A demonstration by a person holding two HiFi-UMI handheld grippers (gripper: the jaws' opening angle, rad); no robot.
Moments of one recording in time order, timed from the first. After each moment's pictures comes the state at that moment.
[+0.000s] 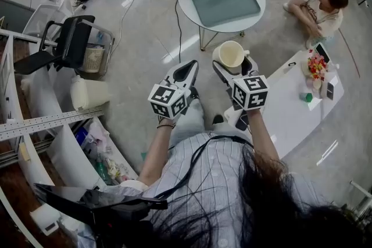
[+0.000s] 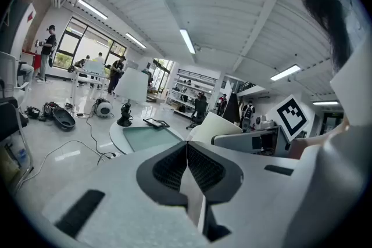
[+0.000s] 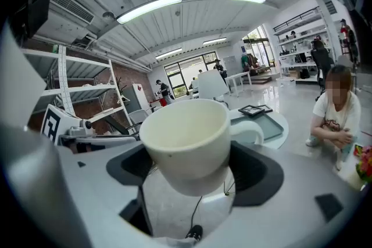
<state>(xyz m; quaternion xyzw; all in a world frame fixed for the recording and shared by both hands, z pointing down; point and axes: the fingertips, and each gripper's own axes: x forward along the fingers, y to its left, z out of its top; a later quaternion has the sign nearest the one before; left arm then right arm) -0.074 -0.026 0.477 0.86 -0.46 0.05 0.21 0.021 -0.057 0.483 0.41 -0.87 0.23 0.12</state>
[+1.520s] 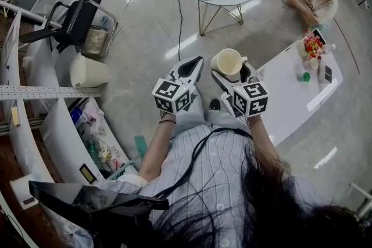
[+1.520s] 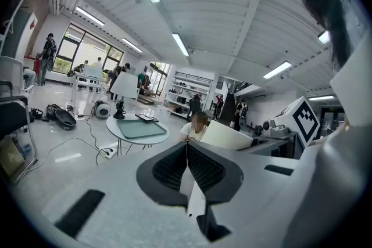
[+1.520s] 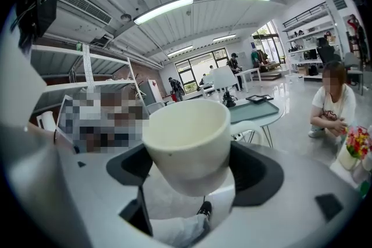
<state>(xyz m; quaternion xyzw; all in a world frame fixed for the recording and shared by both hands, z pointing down) -0.014 0.134 0.478 0.87 -0.46 0.04 0.19 0.059 0.139 0.494 0.37 -0.89 0.23 0.13</state>
